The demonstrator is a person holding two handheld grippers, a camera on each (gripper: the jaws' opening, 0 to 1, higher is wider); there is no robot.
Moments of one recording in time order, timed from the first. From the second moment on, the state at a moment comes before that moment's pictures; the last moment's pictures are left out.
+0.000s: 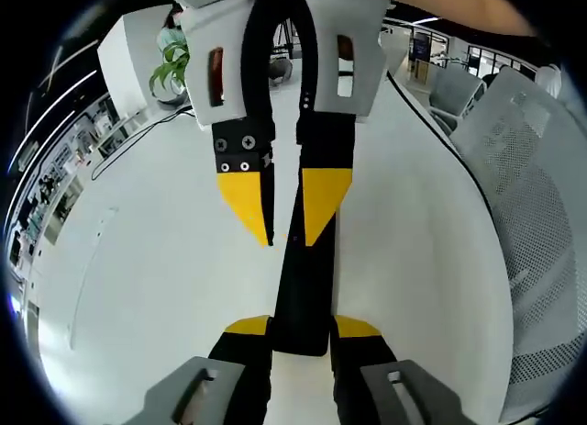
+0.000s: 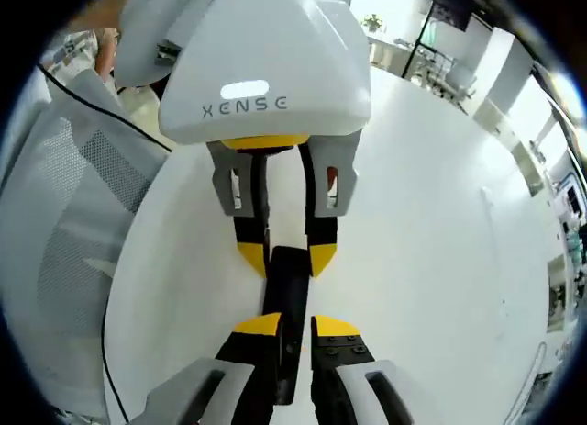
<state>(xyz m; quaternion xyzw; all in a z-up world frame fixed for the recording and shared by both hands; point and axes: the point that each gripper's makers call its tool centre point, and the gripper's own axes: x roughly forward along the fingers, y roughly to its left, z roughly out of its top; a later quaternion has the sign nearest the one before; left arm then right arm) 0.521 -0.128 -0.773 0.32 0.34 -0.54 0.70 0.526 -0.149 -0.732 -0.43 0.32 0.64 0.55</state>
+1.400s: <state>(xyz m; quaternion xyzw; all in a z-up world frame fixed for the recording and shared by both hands) 0.520 -0.131 -0.773 0.32 0.34 -0.54 0.70 0.524 -0.221 -0.763 -0.40 0.32 0.62 0.60</state>
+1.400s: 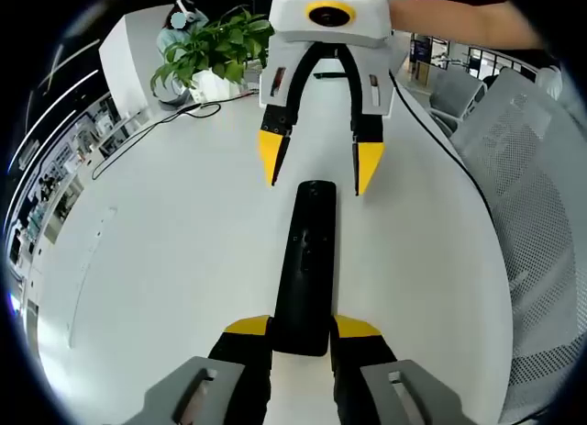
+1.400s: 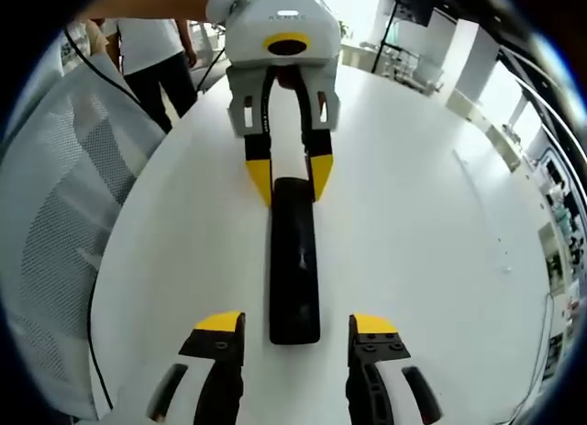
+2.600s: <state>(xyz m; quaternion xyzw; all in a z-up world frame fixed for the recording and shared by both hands) 0.520 -0.131 -0.772 0.32 0.34 -0.54 0.70 0.523 -0.225 -0.776 -0.41 0.36 0.62 0.57</state>
